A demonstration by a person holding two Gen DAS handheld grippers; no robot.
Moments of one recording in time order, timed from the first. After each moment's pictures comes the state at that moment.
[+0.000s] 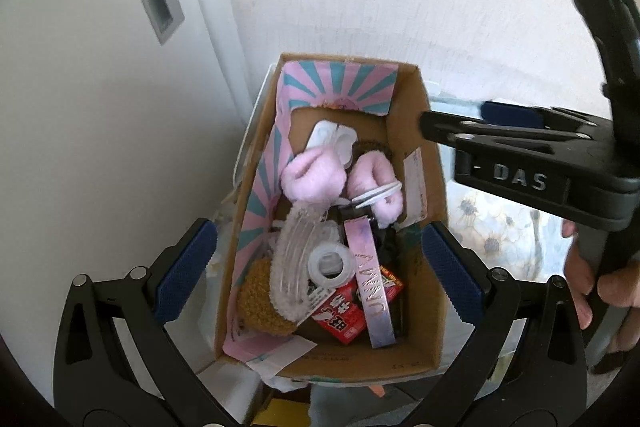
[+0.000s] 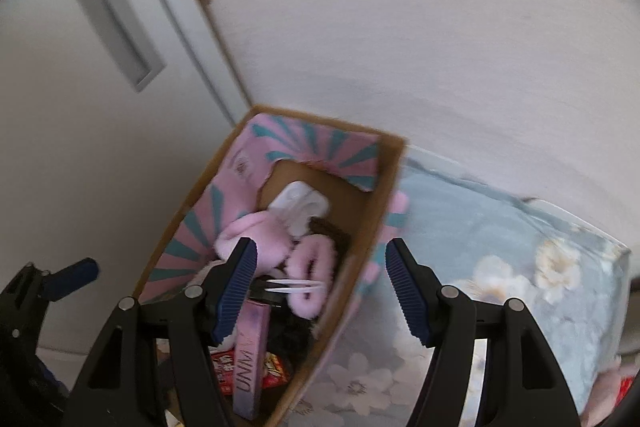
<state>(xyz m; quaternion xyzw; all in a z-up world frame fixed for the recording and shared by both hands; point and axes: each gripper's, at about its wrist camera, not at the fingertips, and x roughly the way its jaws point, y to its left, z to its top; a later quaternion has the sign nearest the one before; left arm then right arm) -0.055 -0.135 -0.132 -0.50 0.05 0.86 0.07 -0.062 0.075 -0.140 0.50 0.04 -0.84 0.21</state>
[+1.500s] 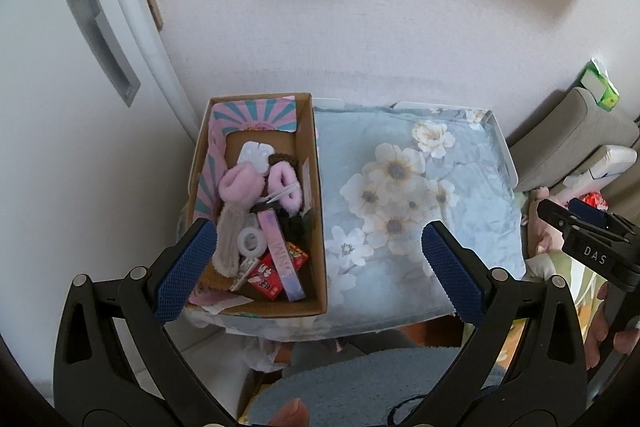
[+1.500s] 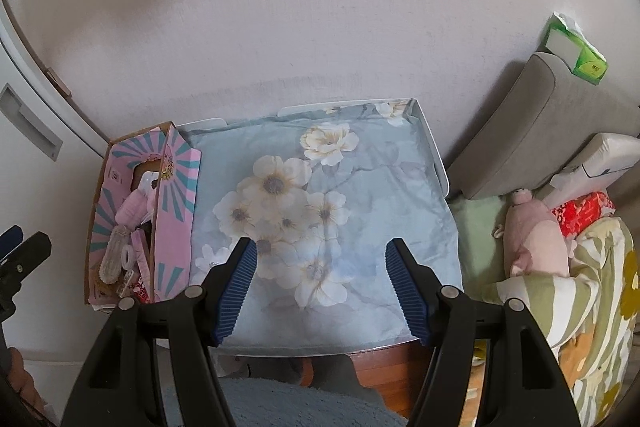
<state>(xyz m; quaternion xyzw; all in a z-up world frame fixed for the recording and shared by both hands) -0.004 -0.071 -0.026 -0.51 0.05 0.85 0.15 0.068 0.282 -0.041 0.53 -0.05 -0.84 -0.05</state>
